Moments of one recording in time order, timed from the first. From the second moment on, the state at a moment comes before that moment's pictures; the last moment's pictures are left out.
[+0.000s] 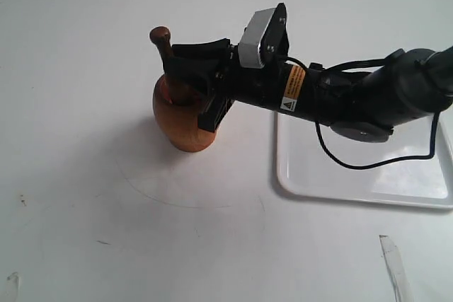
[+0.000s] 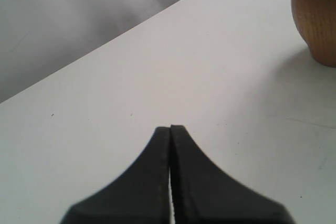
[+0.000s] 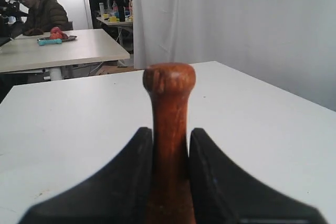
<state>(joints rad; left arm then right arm) 0.02 0.00 0.00 0.07 0.44 0.35 0.67 2.01 -0.81 -0.73 -1.23 0.34</state>
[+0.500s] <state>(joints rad) 0.02 0.00 0.00 0.07 0.44 0.35 0.67 1.71 -0.81 -0.70 -1.18 0.29</state>
